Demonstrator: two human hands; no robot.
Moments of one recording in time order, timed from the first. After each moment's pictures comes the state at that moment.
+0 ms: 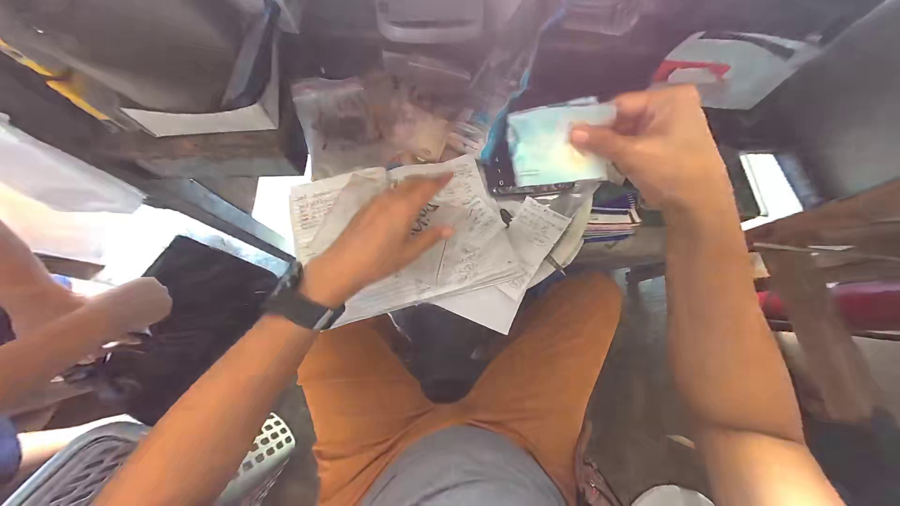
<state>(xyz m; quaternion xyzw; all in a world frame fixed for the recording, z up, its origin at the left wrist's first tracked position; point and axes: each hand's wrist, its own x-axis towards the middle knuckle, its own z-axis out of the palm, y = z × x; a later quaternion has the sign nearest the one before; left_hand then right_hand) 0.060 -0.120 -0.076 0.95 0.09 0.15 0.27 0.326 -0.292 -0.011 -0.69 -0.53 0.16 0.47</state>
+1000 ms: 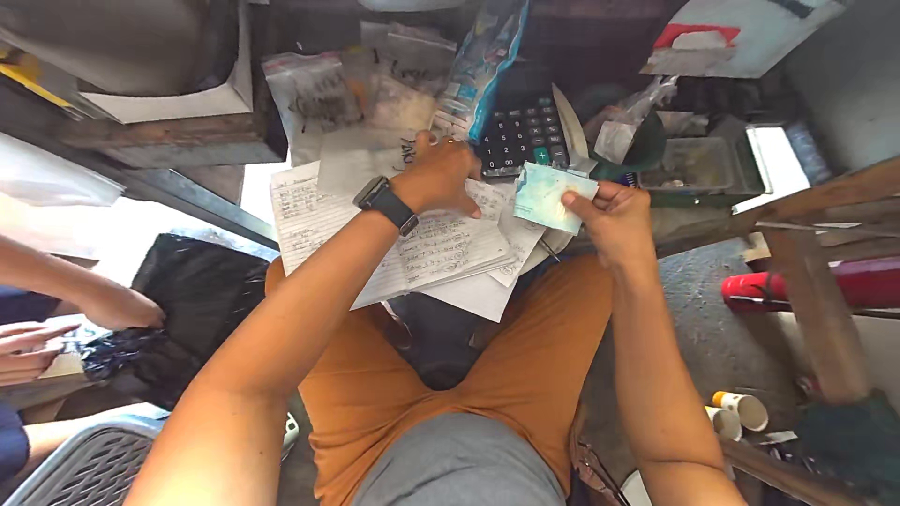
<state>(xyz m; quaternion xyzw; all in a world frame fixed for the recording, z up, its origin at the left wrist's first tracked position) 0.173 -0.110 -0.090 0.98 0.10 -0.06 0.18 0.300 -0.339 -0.108 -0.73 -0.29 0.20 0.59</state>
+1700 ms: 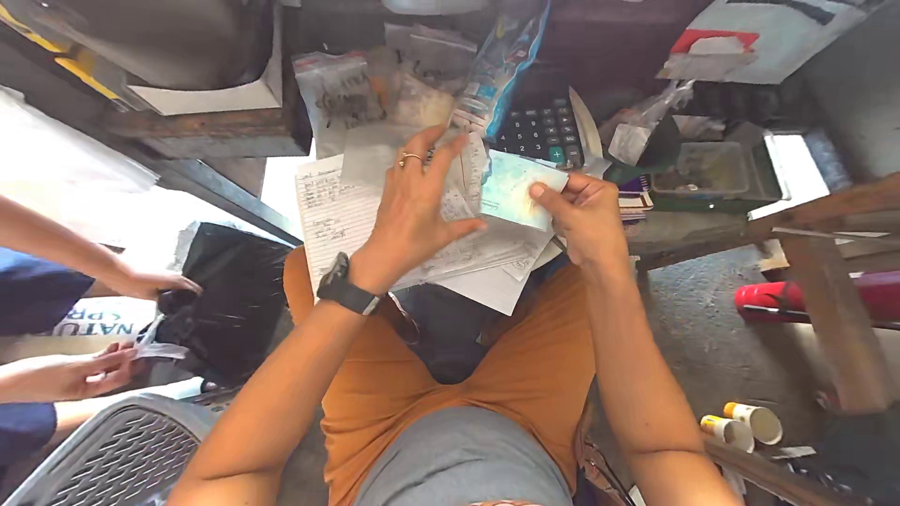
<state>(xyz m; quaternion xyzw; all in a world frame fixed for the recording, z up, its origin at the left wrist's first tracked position) 0.077 -0.151 -0.085 0.93 0.15 0.23 0.25 0.254 -0.306 -0.096 -0.66 -0.31 0.25 0.64</state>
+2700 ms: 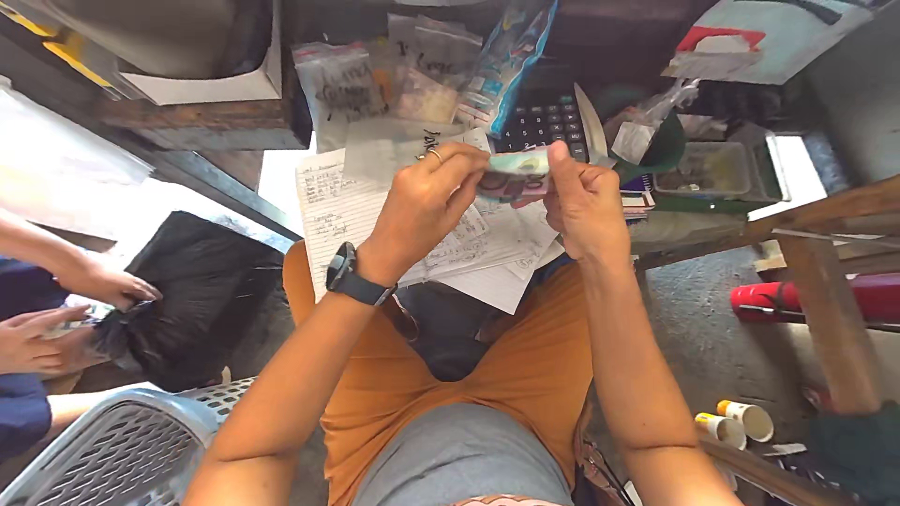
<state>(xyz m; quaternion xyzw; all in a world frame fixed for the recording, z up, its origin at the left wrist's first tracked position) 0.085 -0.151 -0.088 0.88 0.01 0.41 0.23 0.241 -0.294 -0.077 -0.63 -0.35 0.26 0.64</state>
